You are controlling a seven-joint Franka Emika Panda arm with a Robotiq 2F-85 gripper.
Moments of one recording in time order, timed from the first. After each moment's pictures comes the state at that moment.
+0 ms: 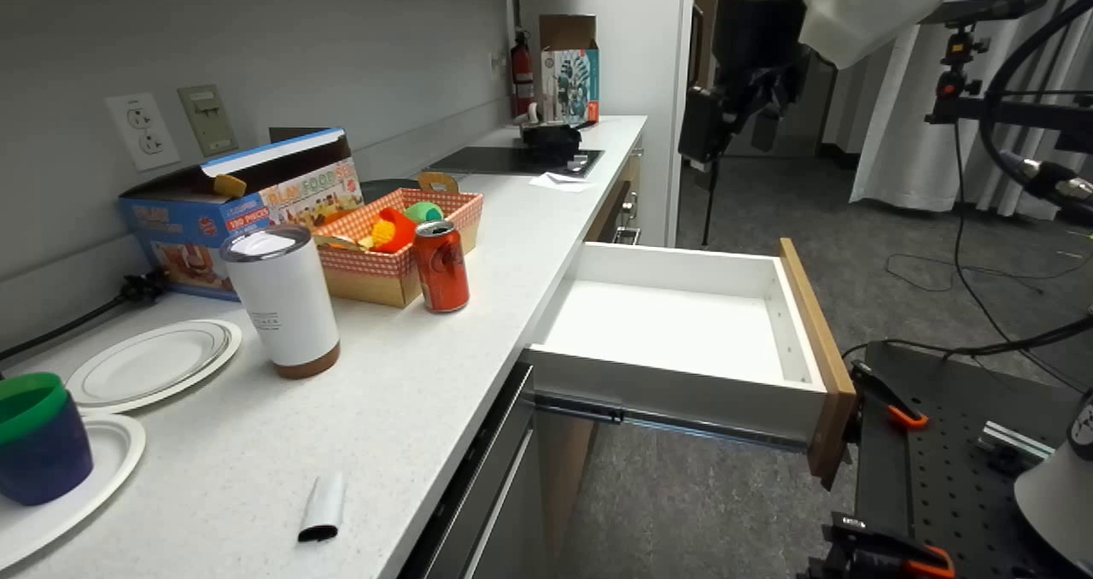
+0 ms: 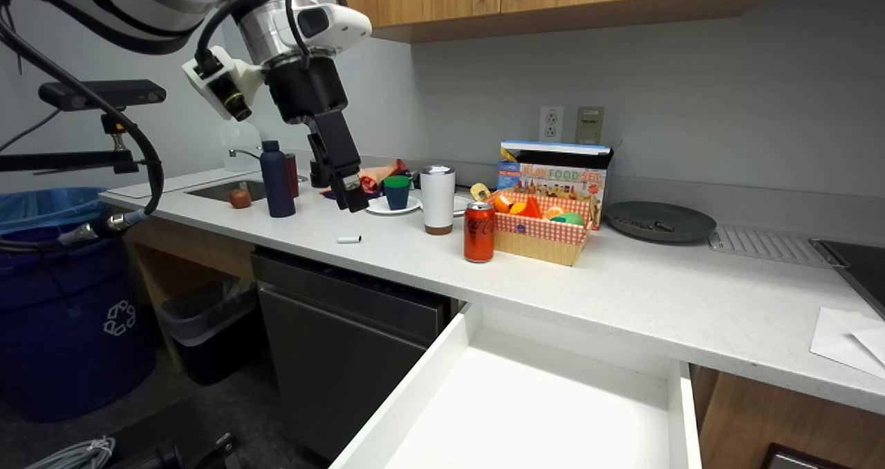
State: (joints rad) arm -0.02 -0.59 0.24 -2.55 -0.24 2.03 0.63
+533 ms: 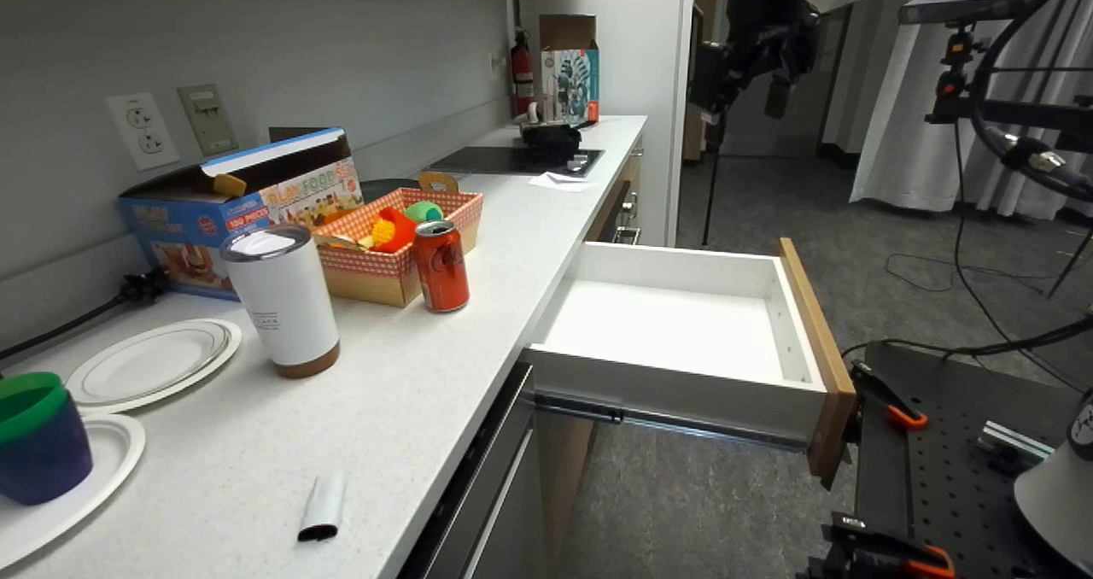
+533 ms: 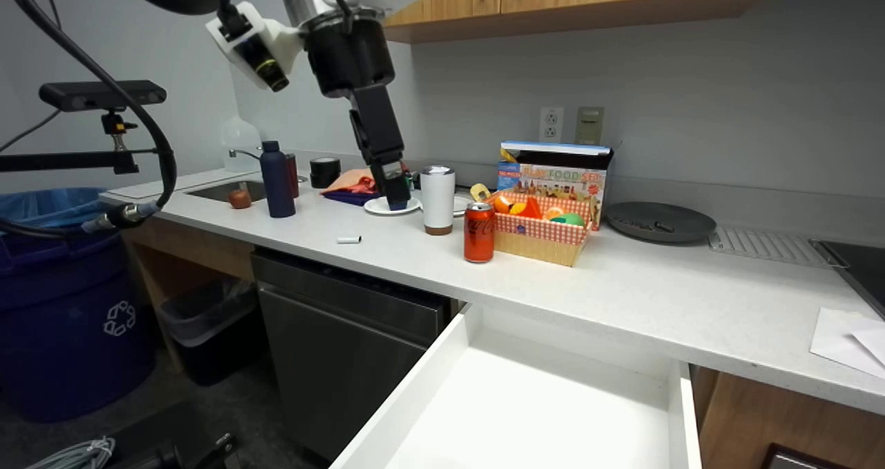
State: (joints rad) arm -0.09 -0.59 0.09 -2.49 -0.24 2.00 0.58
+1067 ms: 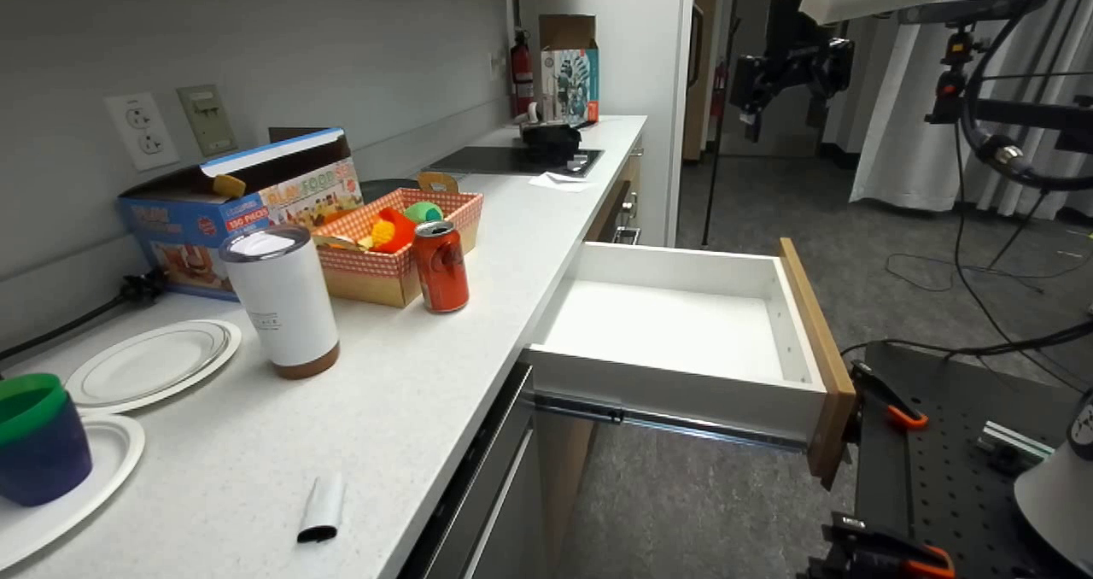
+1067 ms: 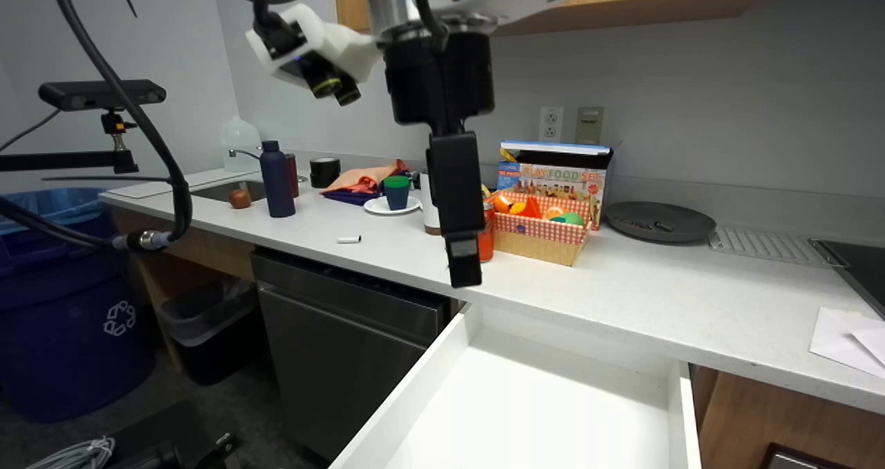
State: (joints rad) arm -0.25 -0.51 -0.09 -2.48 -0.22 2.02 0.51
